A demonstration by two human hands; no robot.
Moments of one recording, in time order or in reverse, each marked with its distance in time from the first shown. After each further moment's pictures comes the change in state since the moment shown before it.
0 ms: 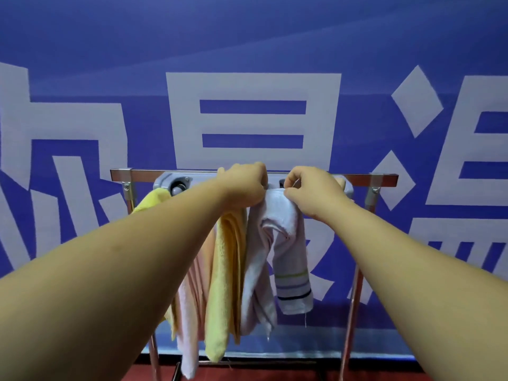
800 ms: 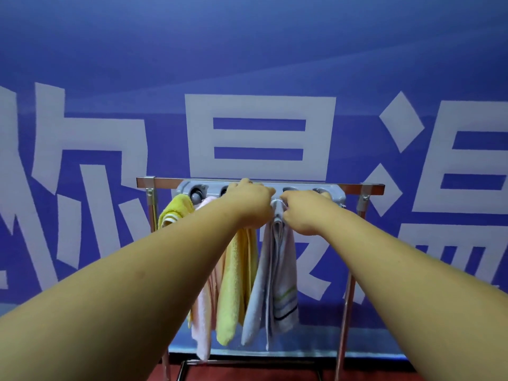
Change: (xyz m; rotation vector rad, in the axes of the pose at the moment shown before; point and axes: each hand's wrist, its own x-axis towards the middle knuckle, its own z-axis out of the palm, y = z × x) left_hand -0.064 0.011 -0.019 0.268 -0.025 0.100; right_hand -0.050 -0.043 -0.026 -0.475 -0.258 -0.126
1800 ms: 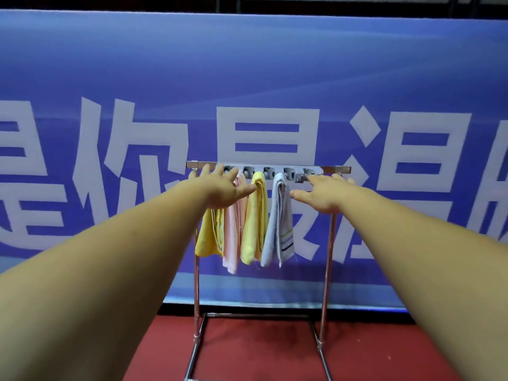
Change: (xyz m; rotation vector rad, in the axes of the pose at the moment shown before) left_hand -0.280 -0.020 -0.069 -0.091 -0.046 -0.216; right_hand -0.261 -0.034 -0.055 0.023 0.017 0.177
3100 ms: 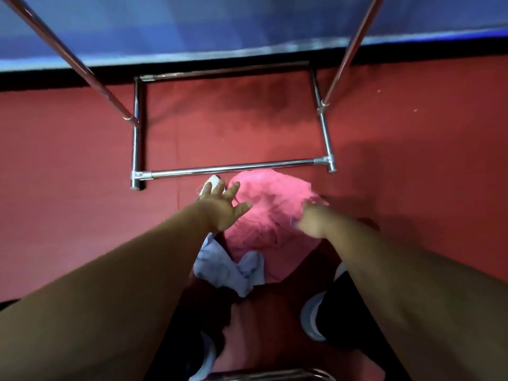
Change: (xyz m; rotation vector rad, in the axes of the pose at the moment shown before) left_hand -0.021 0.050 0.716 -0.041 -1.190 0.206; right_hand -0.061 0.097 0.738 0.185 -1.153 0.258
